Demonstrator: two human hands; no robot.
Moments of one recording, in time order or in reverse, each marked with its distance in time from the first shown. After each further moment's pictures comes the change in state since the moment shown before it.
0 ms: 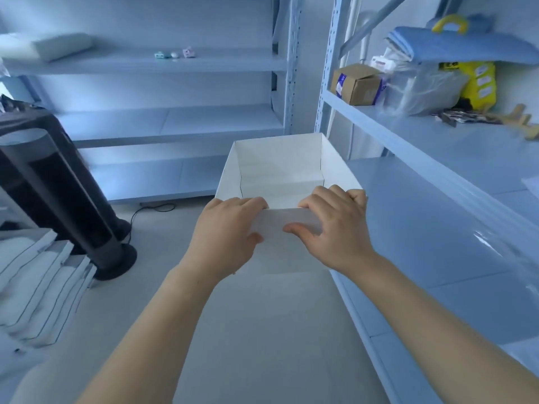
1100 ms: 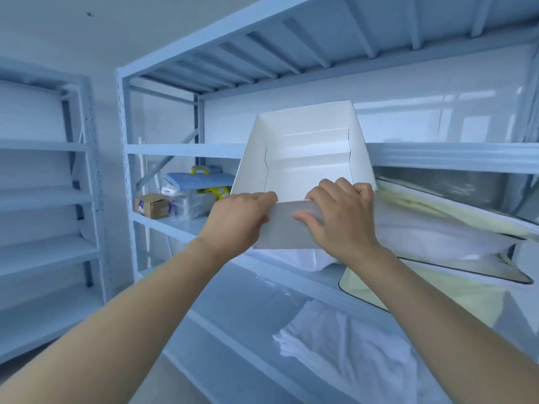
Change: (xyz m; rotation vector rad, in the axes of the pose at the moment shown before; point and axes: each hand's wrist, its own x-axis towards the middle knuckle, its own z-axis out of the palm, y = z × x) left_hand -0.088 0.371 -0.222 -0.225 0.332 0.802; right_hand -0.133 -0.104 -0.521 -0.996 0.232 0.181
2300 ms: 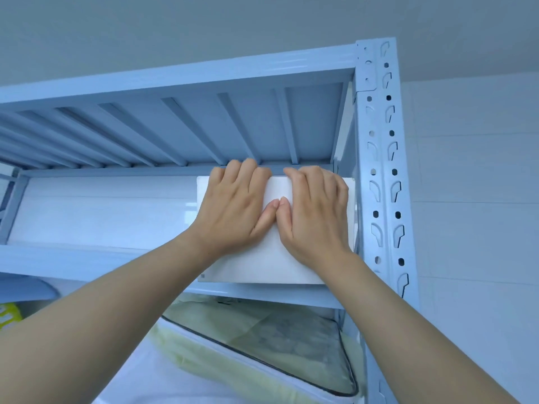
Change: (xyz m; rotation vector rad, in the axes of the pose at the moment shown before) left_hand 0.352 0.254 0.048 -0.078 0.776 0.275; right_hand 0.061 0.363 -0.059 -0.344 0.334 0.073
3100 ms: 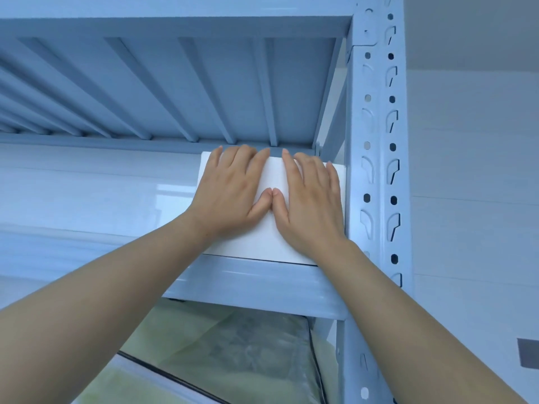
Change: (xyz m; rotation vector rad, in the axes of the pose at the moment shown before) left_hand 0.014 0.020 0.110 -0.099 -0.162 -0.086; right_hand -0.021 0.079 0.062 -0.104 -0.269 0.017
